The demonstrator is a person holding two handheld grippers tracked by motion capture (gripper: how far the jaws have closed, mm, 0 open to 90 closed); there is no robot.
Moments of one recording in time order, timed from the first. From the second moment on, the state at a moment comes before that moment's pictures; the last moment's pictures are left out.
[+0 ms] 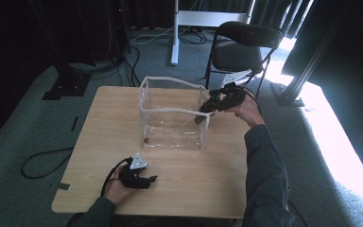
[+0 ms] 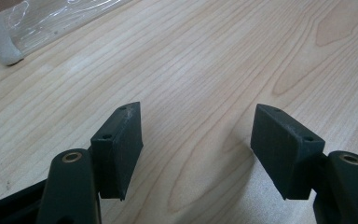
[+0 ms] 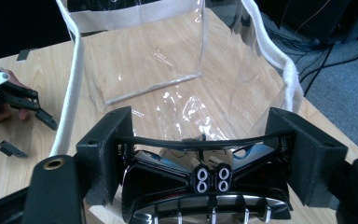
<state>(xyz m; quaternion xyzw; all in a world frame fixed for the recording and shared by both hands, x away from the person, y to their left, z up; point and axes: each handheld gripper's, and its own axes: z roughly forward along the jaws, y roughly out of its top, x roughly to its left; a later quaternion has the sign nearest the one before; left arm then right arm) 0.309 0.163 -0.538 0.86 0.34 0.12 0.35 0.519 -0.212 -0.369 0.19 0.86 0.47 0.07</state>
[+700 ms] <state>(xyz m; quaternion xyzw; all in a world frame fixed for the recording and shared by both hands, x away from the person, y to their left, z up) 0.308 0.163 -0.538 0.86 0.34 0.12 0.35 0.519 -0.207 -0.374 0.20 0.87 0.44 0.08</state>
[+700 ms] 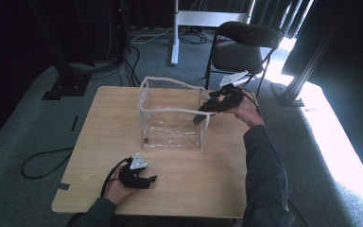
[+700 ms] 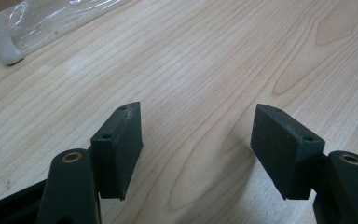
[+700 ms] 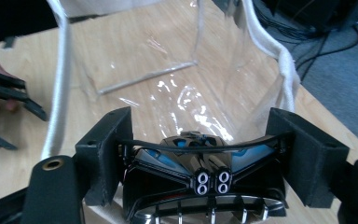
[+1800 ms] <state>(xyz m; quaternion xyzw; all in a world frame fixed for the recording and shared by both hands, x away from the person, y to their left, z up) 0.308 0.163 -0.539 0.86 0.34 0.12 0.35 0.469 -0.267 -0.430 0.30 0.80 0.49 0.16</state>
